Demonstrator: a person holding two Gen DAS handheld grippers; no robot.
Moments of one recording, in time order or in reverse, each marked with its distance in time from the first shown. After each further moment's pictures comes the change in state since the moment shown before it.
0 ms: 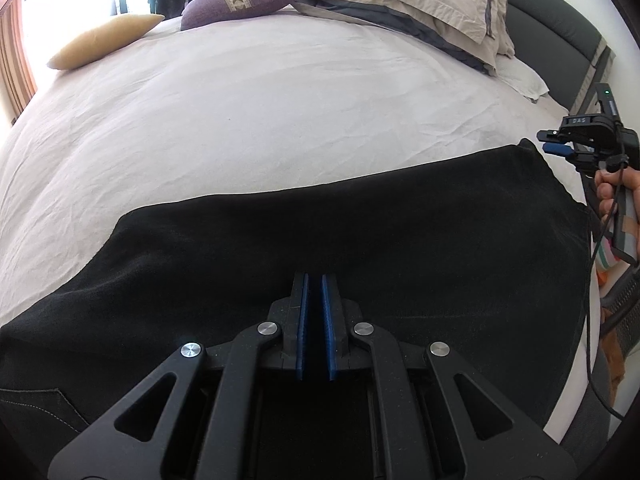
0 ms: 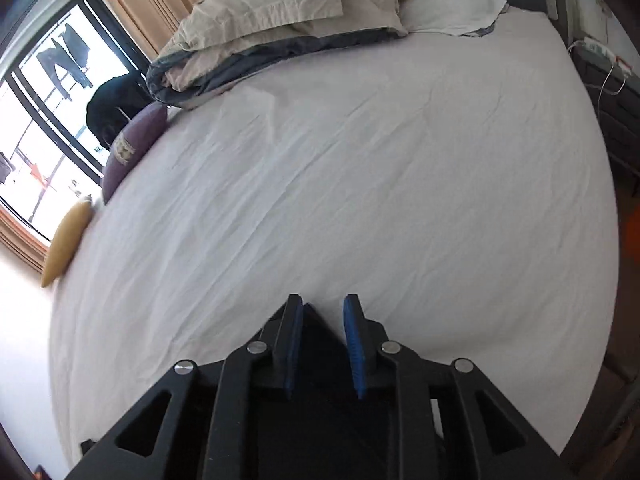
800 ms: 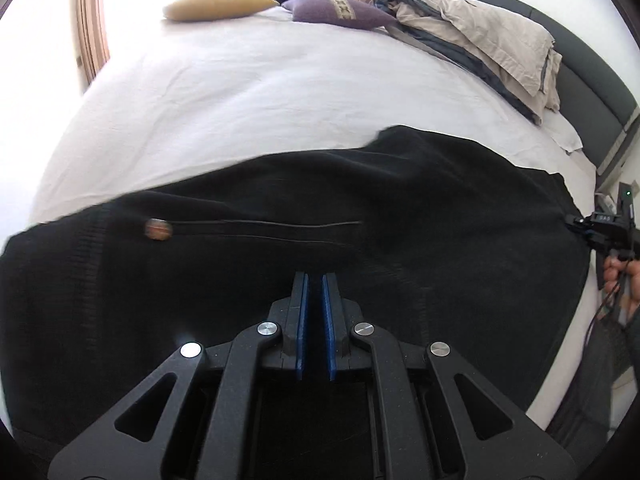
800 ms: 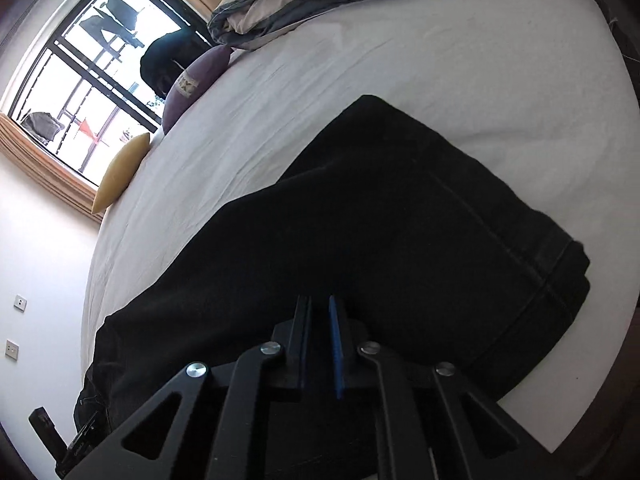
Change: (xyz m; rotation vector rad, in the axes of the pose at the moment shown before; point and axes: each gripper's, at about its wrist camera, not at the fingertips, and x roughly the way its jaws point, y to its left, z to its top) left arm -0.129 0.159 -0.114 -0.211 -0.055 0.085; right arm -0.018 0.009 -0.095 -0.090 0.111 0.018
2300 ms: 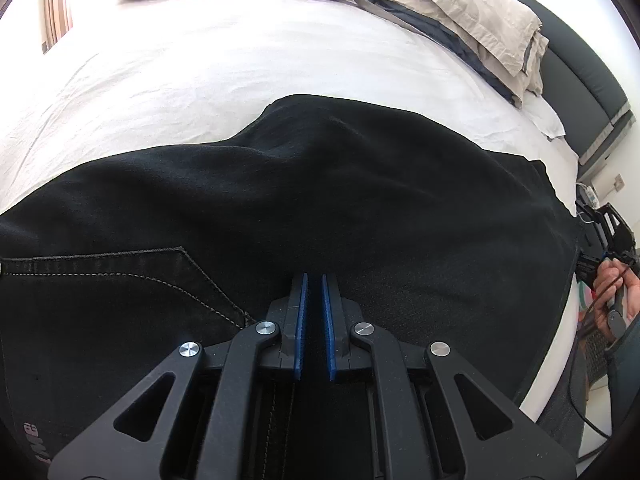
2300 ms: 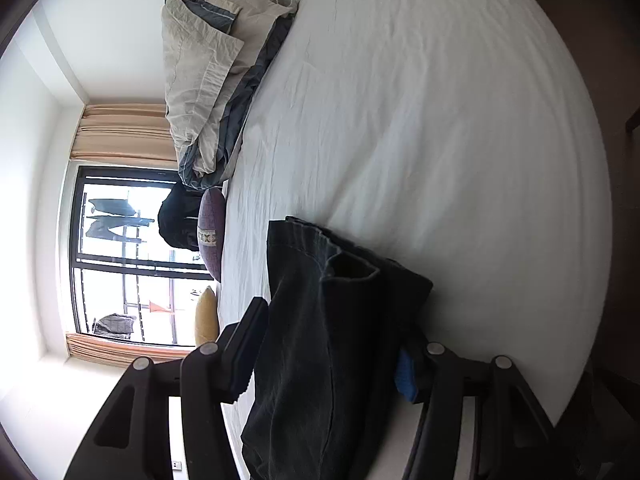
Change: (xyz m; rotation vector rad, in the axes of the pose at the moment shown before) left arm 0.069 -0.092 0.027 0.000 0.121 -0.105; right arm -0.004 -0.105 -0.002 0.666 -0.197 0.404
